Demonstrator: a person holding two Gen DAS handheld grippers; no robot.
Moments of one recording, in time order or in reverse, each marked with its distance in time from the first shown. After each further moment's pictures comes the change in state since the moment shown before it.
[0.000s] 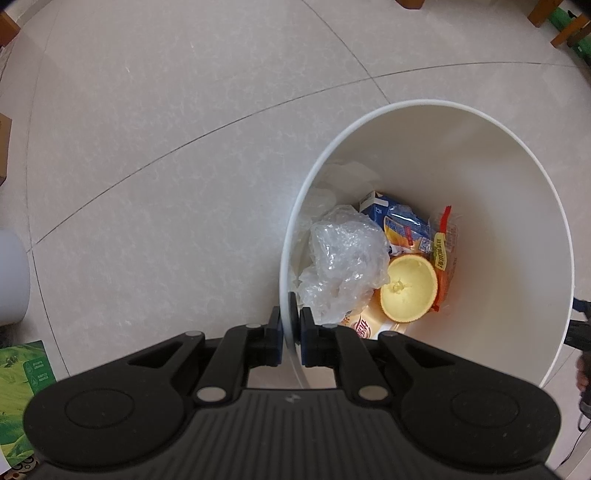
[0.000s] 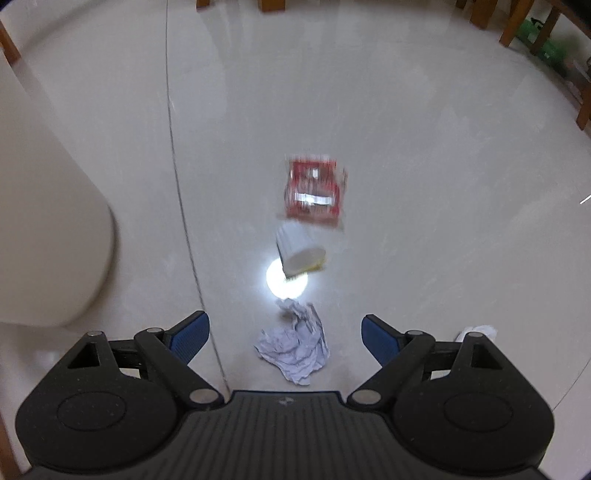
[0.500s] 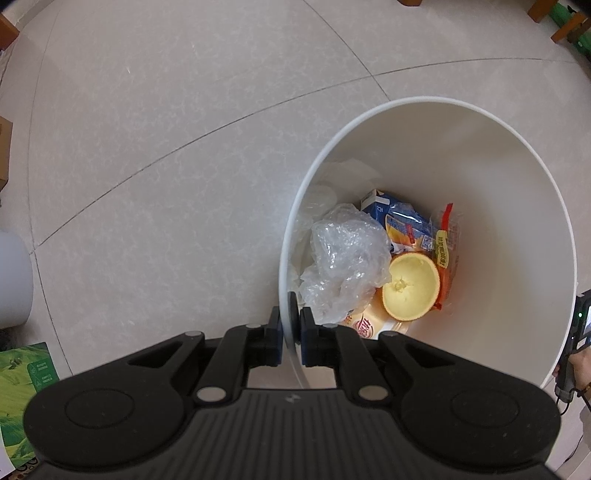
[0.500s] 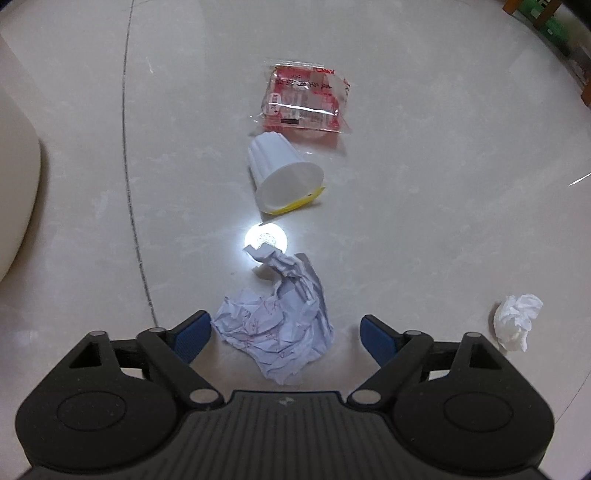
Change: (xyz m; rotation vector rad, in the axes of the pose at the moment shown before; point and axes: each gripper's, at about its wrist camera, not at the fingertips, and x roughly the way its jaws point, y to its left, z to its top) left arm 0.001 -0.003 0.000 0.004 0.005 0.013; right arm 0.078 0.006 -0.018 0.001 0.092 -0.060
